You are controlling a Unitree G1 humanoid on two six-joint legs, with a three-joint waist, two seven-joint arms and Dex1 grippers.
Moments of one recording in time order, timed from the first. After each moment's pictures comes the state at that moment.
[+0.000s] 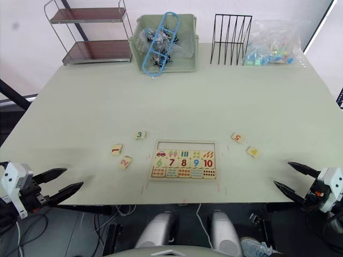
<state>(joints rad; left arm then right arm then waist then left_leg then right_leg) 0.46 0.80 0.63 -0.08 -0.51 0.28 -1.09 0.23 -0.70 -0.41 0.27 0.52 -0.22 1.27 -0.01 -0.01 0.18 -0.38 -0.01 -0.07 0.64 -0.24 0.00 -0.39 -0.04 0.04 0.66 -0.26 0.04</state>
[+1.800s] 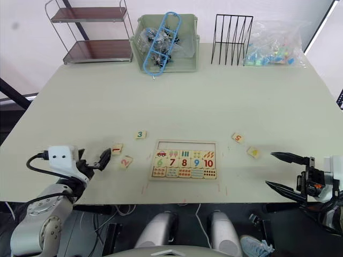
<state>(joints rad) 0.23 0.36 0.35 -0.50 -0.37 0.60 -0.17 0.12 -0.71 -0.41 0.13 0.69 -0.09 1.57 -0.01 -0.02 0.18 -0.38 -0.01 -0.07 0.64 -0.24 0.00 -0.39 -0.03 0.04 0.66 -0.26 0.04</state>
